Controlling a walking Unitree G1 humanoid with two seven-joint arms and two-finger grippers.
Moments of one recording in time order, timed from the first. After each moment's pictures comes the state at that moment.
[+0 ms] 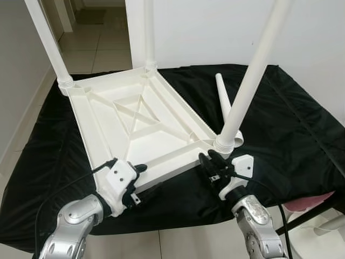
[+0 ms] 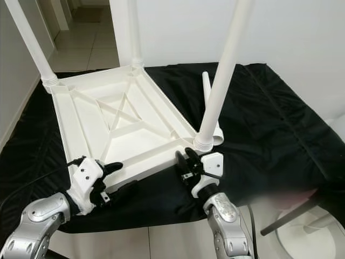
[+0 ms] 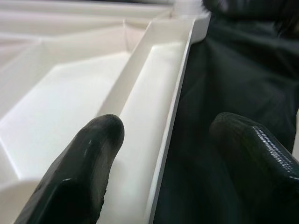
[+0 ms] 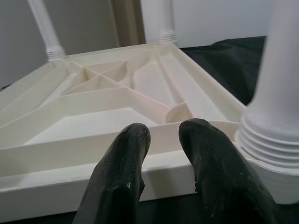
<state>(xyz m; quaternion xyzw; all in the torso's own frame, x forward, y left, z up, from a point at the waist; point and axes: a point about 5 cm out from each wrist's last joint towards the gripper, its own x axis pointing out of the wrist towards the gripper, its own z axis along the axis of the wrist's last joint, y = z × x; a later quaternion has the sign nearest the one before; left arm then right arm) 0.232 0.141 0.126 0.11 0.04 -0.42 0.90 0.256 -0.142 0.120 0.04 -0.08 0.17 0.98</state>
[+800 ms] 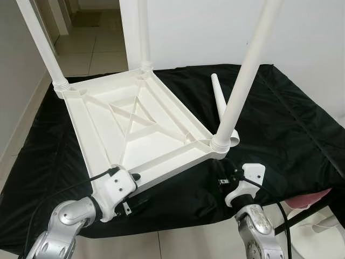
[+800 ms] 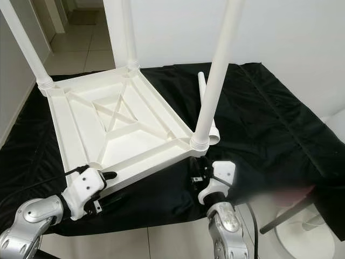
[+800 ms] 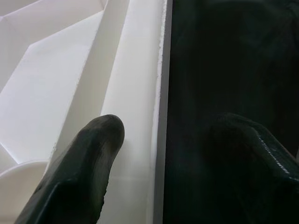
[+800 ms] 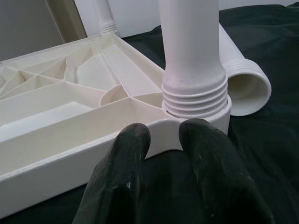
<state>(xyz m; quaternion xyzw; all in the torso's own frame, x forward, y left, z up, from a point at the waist) 0.232 0.148 0.118 0.22 0.08 -0.44 0.87 0.249 -0.151 0.109 0.08 -0.05 0.08 0.99</state>
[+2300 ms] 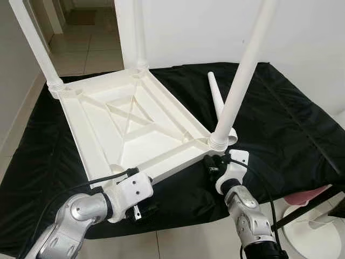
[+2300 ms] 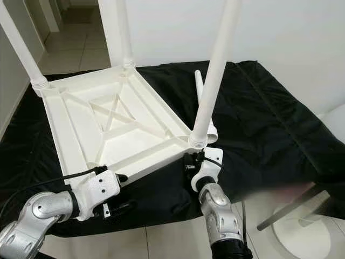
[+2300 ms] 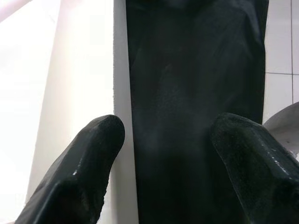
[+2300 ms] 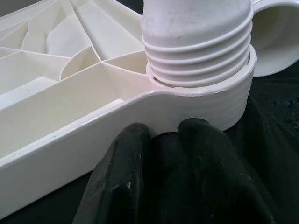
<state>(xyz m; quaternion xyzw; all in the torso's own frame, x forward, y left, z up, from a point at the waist) 0.226 0.122 0.139 0.29 0.09 -0.48 0.82 0.294 -0.142 0.092 0.11 0.05 0.07 0.99</state>
